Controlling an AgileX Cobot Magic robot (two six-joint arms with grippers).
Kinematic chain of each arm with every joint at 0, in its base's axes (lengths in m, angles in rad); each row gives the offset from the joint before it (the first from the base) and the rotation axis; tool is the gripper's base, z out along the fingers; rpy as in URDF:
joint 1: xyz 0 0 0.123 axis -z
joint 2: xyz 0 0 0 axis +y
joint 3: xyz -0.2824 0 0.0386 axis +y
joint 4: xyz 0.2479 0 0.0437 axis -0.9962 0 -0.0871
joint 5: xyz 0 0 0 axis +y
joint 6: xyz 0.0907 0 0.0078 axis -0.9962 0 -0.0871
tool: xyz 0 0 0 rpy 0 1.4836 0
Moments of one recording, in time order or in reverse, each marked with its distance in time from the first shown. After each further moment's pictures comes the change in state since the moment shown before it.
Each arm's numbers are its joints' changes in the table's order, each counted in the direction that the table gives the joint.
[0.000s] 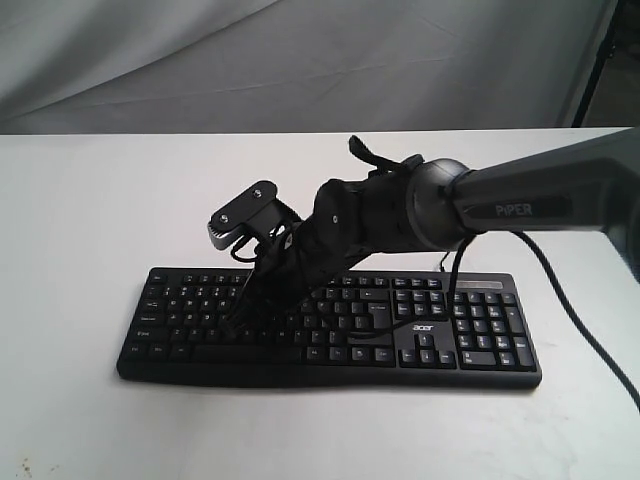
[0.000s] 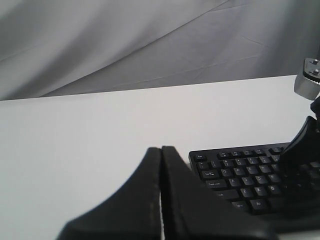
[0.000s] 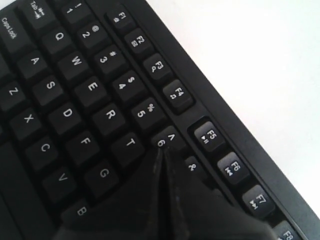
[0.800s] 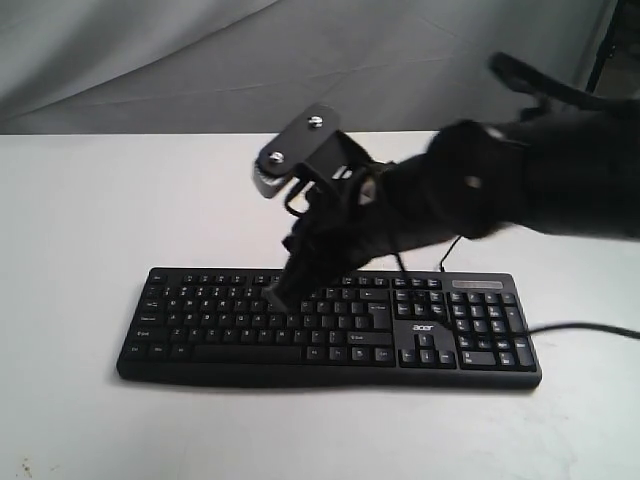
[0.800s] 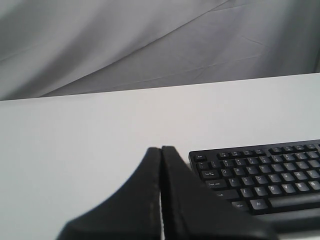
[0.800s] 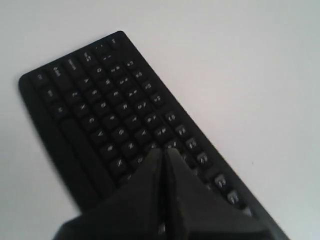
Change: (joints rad) left arm 0.000 0.000 0.000 0.000 0.000 0.000; right arm 0.013 -0.486 0.338 0.071 -0.071 -0.002
